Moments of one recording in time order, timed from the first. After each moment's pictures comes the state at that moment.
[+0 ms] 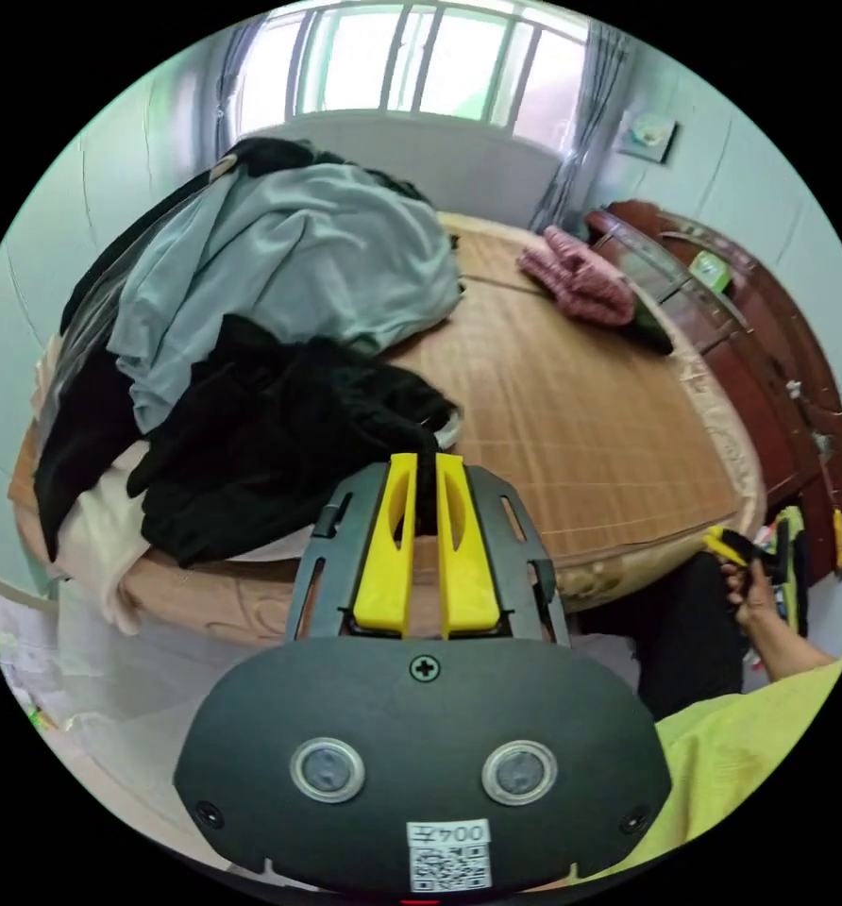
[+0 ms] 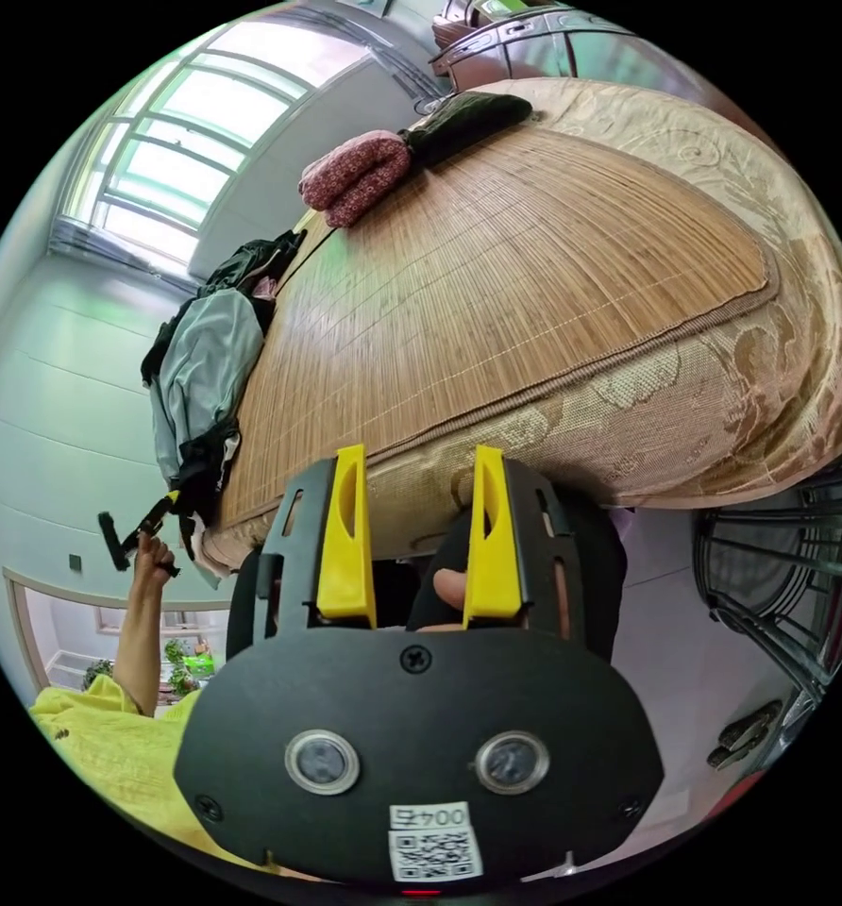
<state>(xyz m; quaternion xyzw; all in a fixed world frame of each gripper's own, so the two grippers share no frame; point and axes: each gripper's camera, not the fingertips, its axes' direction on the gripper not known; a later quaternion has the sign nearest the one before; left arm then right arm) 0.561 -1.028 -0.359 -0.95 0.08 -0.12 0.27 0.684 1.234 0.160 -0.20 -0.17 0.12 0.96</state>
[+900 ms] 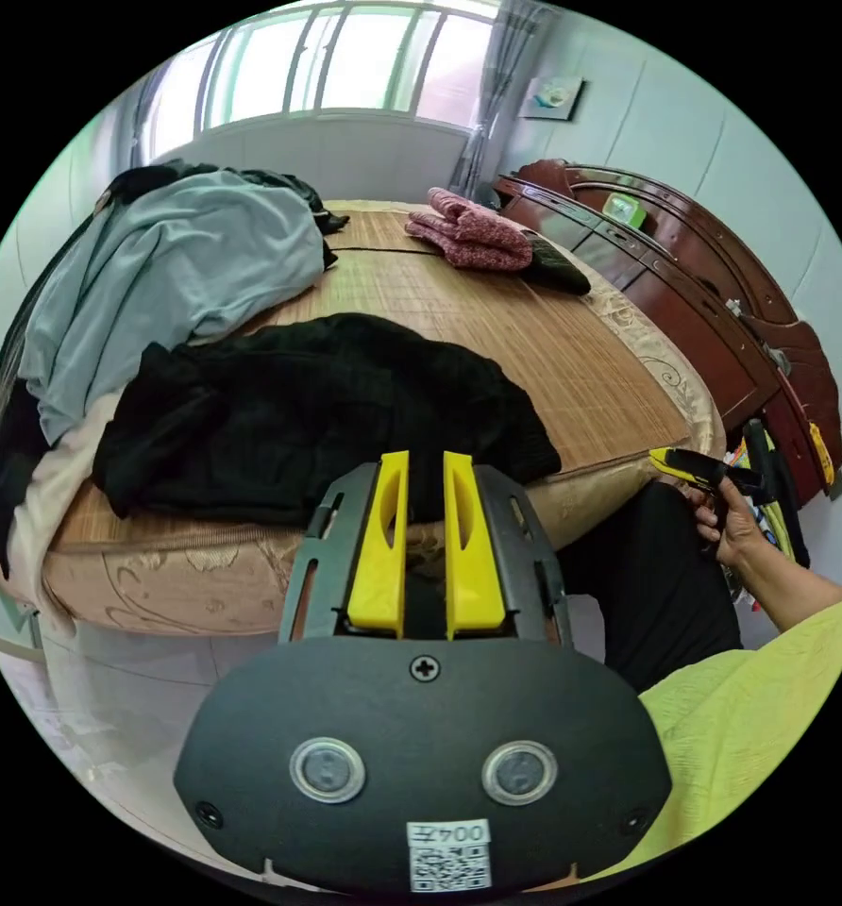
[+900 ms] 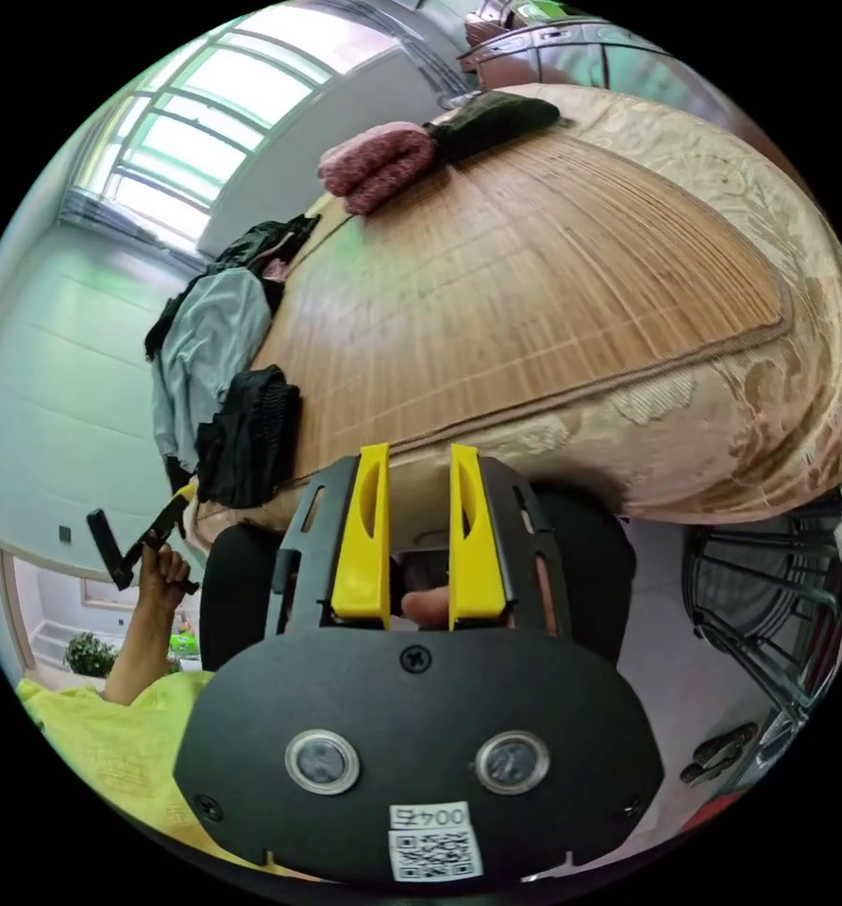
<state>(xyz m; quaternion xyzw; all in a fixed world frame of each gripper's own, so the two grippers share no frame) 0.579 -1.098 -0.352 -0.94 0.16 -0.15 0.25 0.535 1.152 0.298 -0.20 -0.18 0.07 0.96</state>
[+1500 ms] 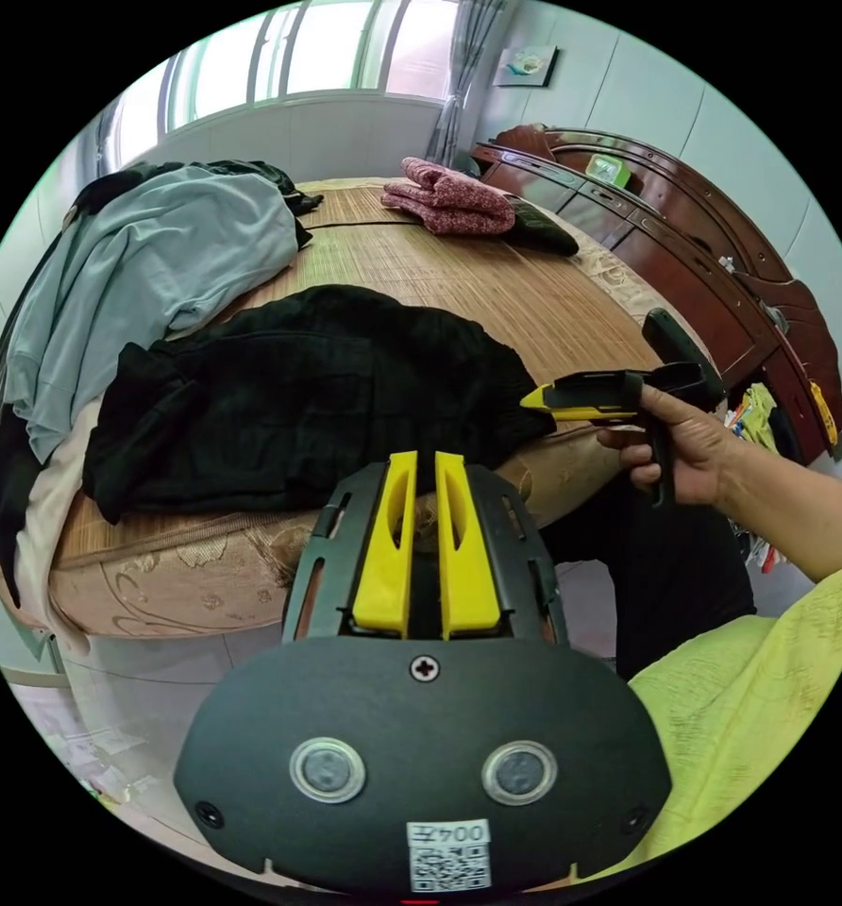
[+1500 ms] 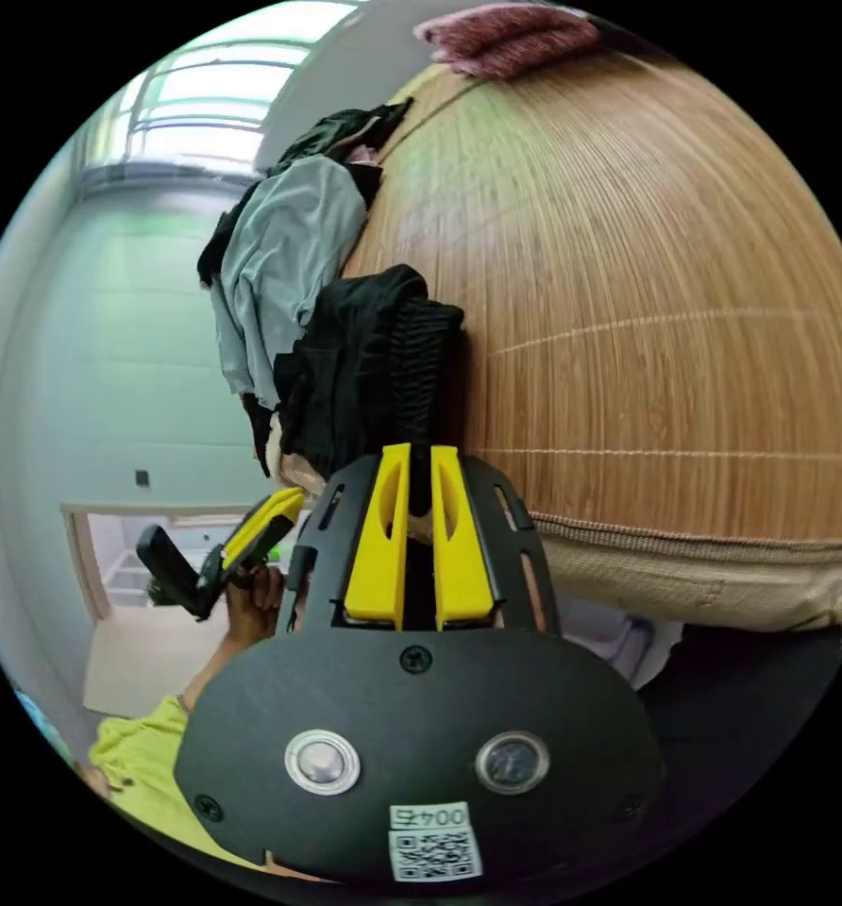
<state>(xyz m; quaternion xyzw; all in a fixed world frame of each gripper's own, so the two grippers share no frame) 0.590 -1.110 -0.328 -0.94 0.21 -0.14 0.22 0.323 1.093 0.425 -0.34 -0.33 0.07 0.88</state>
